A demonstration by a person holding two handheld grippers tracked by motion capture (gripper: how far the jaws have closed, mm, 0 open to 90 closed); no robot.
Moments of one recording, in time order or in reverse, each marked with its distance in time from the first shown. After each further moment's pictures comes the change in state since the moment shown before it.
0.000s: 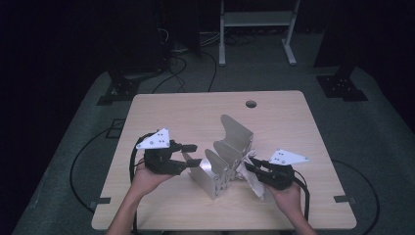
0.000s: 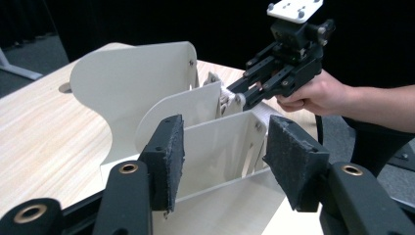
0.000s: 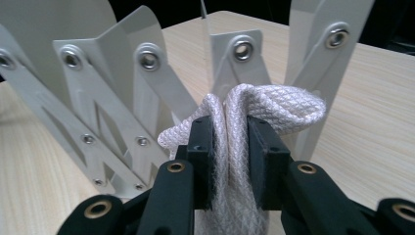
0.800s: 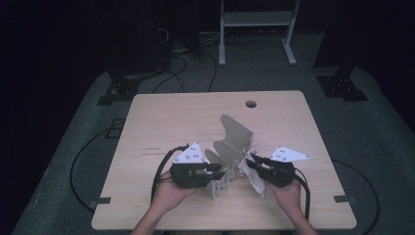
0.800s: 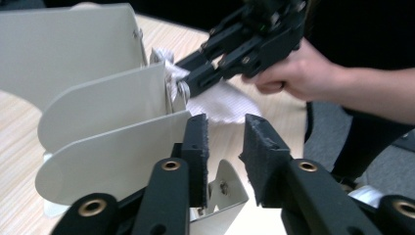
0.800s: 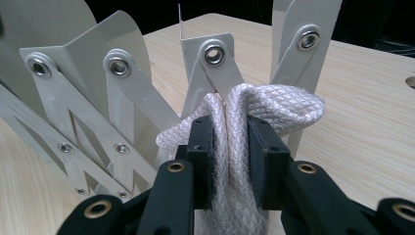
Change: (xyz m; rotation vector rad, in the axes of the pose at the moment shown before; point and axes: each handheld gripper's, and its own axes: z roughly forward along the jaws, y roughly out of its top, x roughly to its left) left arm -0.055 0.014 0.054 0.124 0.011 -0.020; right arm -0.008 0.001 0.002 -0.010 -0.032 0.017
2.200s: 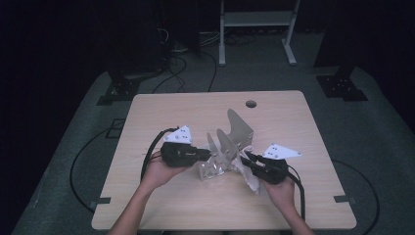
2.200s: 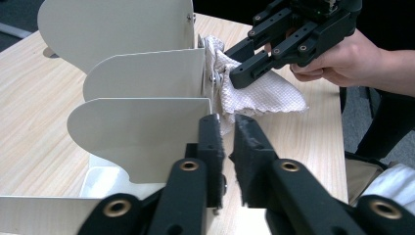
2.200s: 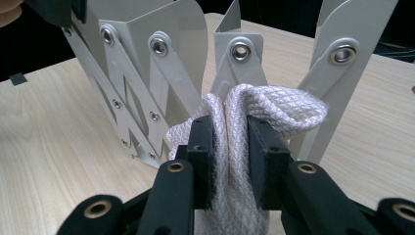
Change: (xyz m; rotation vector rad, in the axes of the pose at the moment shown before) left arm 0.063 -0.003 -0.009 0.060 0.004 0.031; right arm 0.008 0.010 0.014 0.013 -0.013 -0.017
